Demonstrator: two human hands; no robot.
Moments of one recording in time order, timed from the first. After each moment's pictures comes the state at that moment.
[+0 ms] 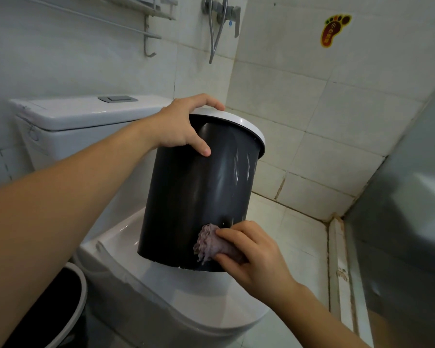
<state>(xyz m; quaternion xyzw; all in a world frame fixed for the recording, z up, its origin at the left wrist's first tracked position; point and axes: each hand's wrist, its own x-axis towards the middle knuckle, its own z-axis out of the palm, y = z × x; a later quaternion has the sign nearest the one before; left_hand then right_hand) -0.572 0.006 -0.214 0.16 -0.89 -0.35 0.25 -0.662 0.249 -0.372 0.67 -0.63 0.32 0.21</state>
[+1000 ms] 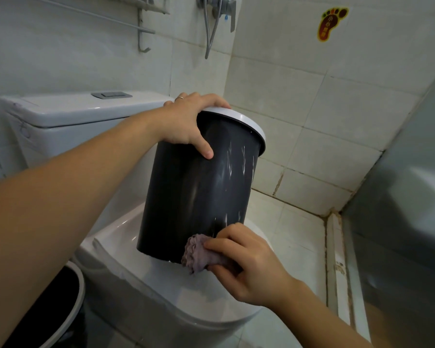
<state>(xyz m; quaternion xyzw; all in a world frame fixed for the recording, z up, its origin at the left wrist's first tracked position) -0.584 0.022 -0.204 0.19 -0.95 -0.19 0.19 -0.659 0.256 -0.370 0.73 -0.59 0.30 0.15</state>
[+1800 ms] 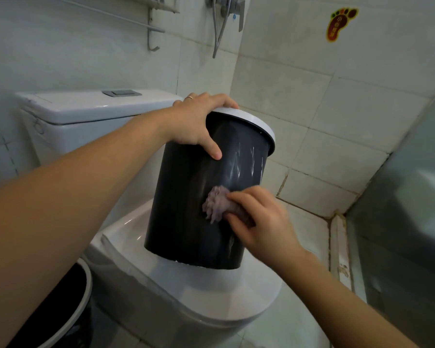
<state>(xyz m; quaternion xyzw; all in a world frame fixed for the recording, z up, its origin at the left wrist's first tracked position) -0.580 0.018 -0.208 0.17 -0.95 -0.17 0.20 -0.673 0.231 -0.333 0.65 -0.64 0.31 0.27</state>
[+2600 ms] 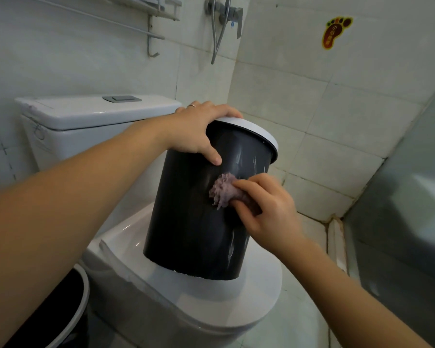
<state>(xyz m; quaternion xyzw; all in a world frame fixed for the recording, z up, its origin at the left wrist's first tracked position) -0.574 0.023 -0.205 0.15 -0.96 -0.15 0.19 -0.683 0.220 -0.312 0.63 -0.64 0.32 0.31</state>
